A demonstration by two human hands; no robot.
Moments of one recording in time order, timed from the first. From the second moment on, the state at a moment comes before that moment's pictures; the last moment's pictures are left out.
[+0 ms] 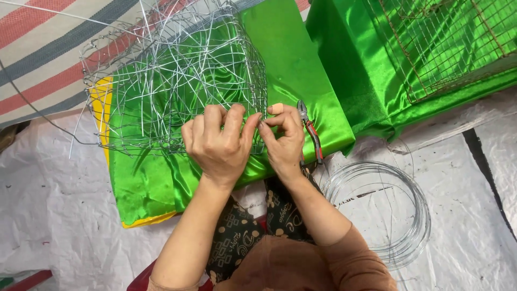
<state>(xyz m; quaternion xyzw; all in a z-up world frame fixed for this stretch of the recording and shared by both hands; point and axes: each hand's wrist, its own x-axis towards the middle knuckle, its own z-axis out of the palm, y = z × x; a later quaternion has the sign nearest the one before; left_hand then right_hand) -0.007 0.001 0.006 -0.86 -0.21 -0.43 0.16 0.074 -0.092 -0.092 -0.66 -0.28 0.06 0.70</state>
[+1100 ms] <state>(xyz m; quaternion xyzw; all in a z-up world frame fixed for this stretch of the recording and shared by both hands) -0.033 0.011 -0.028 -0.90 -0.12 -0.40 0.14 0.078 -0.111 -0.081 -0.66 -0.33 0.07 0.67</state>
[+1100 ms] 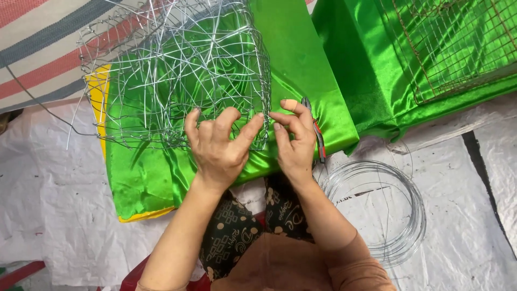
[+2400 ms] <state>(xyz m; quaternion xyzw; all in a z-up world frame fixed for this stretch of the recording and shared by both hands) -0.037 -0.072 -0.040 -0.77 -0.24 -0.25 -0.53 0.111 -0.174 -0.139 -0.86 -0.43 -0.05 0.25</state>
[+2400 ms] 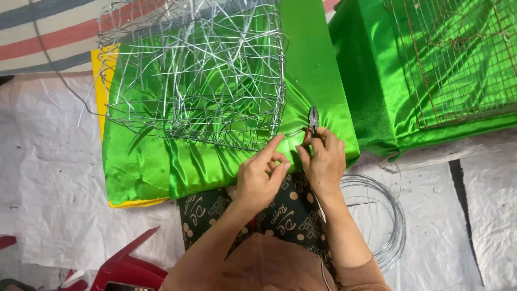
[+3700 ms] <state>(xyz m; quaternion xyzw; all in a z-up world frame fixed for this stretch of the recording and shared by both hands) -0.018 -0.085 -0.041 -0.76 -0.22 -0.14 -0.59 0.134 -0.219 -0.036 -0.79 -0.59 -0.07 0.16</state>
